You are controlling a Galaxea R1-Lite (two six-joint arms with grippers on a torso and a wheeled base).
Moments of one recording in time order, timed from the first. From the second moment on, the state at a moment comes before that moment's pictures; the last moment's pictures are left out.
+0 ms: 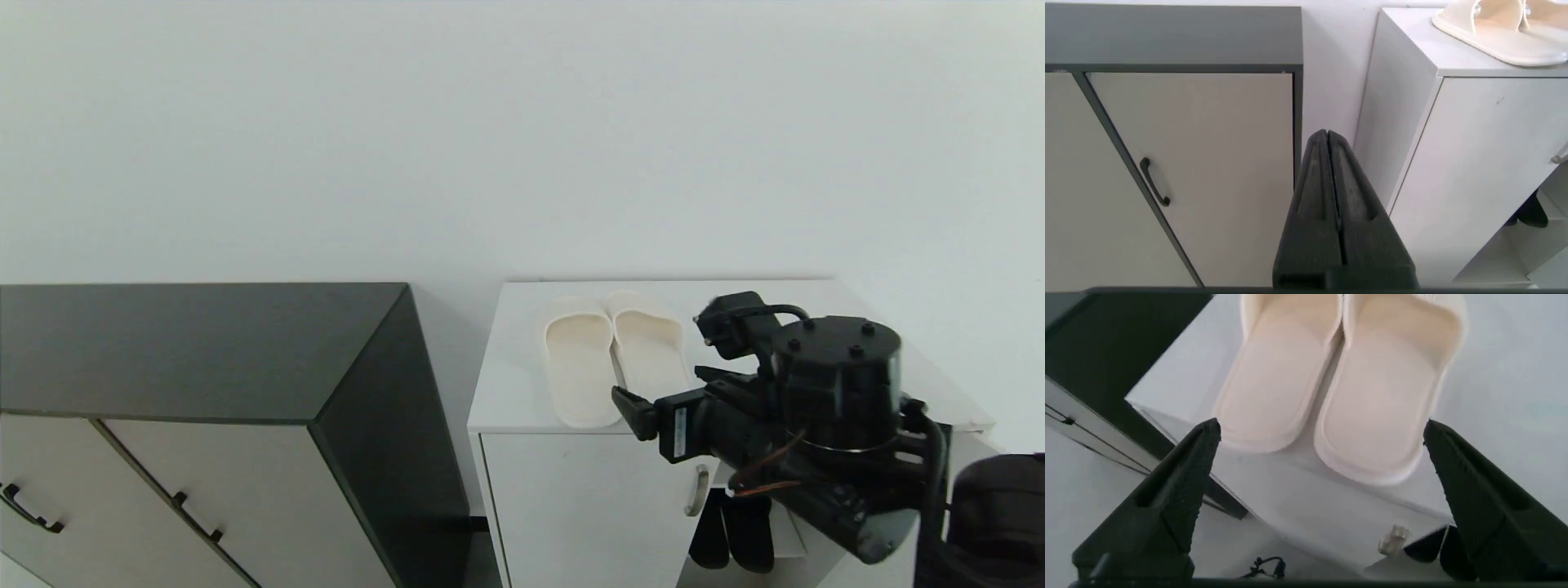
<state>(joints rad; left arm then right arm) 0.01 0.00 0.00 0.00 -0.02 -0.02 0.83 1.73 -0.75 -0.71 -0.40 0.20</state>
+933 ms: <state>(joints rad) 0.01 0.00 0.00 0.00 -0.02 -0.02 0.75 2.13 -1.31 -0.52 -0.51 0.18</state>
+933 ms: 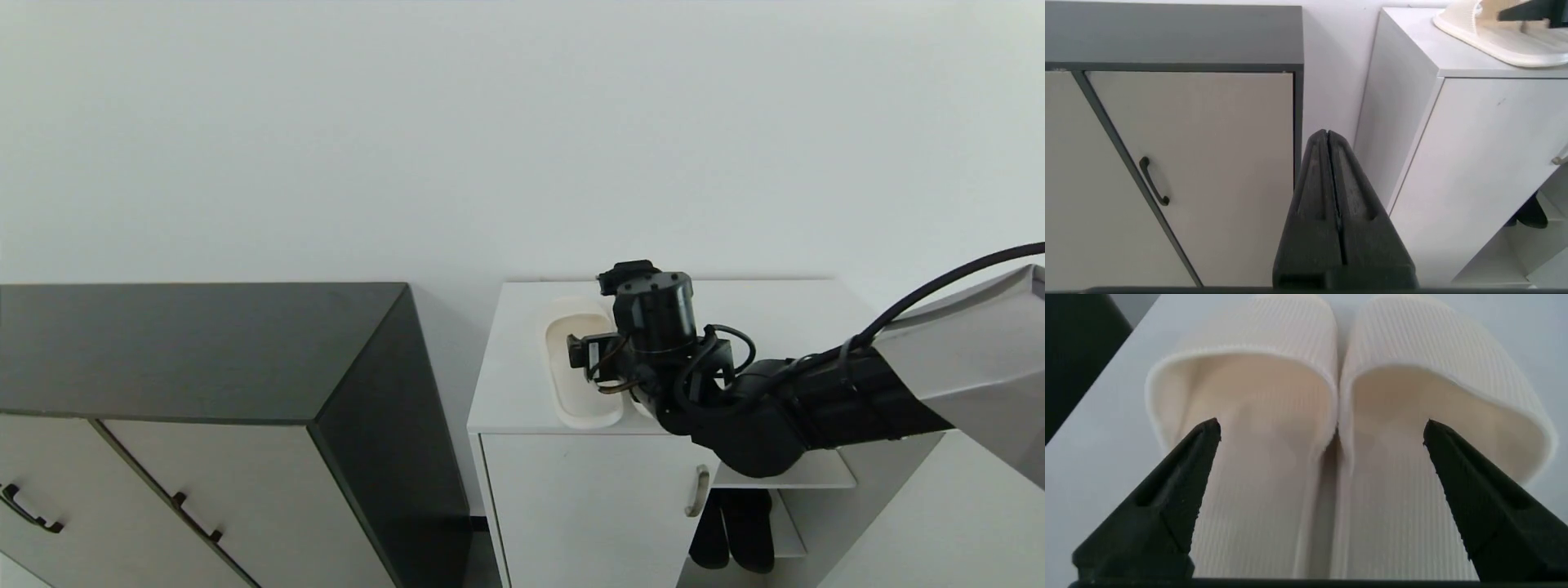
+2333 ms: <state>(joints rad) 0.01 0.00 0.00 0.00 -0.01 -0.02 0.76 2.02 -1.23 -0.52 -0.34 0.15</state>
